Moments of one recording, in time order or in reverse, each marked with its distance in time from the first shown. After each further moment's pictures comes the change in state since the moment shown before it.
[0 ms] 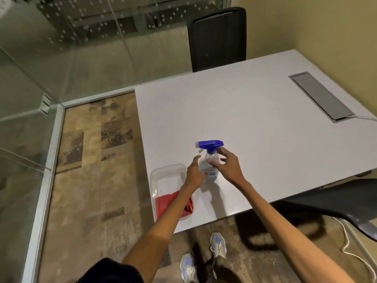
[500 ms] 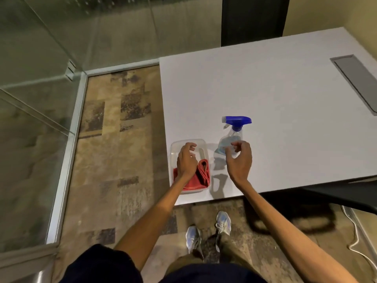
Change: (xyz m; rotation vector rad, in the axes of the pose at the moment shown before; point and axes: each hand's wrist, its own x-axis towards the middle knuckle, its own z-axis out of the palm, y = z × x) left_hand -0.048 -0.067 -0.054 0.069 0.400 0.029; right_hand -0.054 0.013 0.065 -0.083 0.362 0.001
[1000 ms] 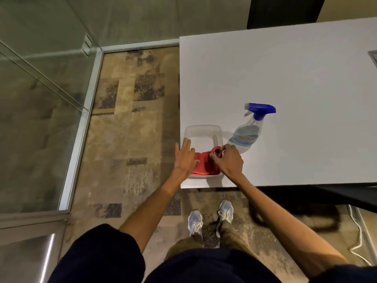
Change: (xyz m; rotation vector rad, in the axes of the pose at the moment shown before) left_hand -0.014 -0.058 -0.034 1.013 -0.336 0.129; right_hand -0.034 0.012 0.050 -0.563 -0.501 0.027
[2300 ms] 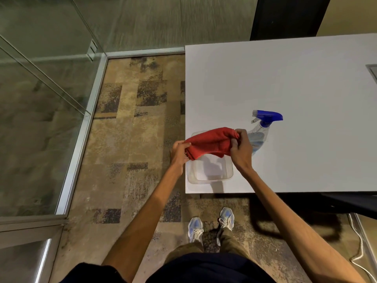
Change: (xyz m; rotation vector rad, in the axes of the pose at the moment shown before) left_hand -0.008 -0.031 -0.042 -1.789 0.099 -0.587; right_hand 0.007 -0.041 -0.042 0.509 0.236 -0.180
